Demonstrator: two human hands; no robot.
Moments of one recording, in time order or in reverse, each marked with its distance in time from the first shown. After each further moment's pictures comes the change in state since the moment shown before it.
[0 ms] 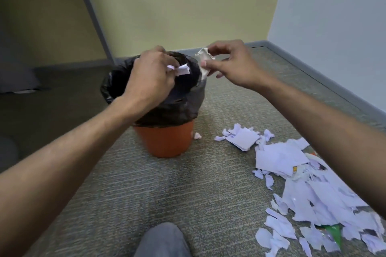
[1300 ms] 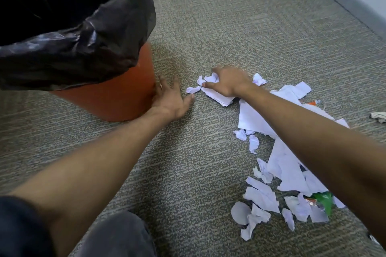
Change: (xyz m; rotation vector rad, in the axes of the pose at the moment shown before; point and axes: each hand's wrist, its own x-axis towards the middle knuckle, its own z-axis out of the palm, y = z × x) left_hand -0.086 -0.001 0.304 0.090 -0.901 -0.397; right_hand -0.063 0.295 0.054 -0.784 -0.508 0.540
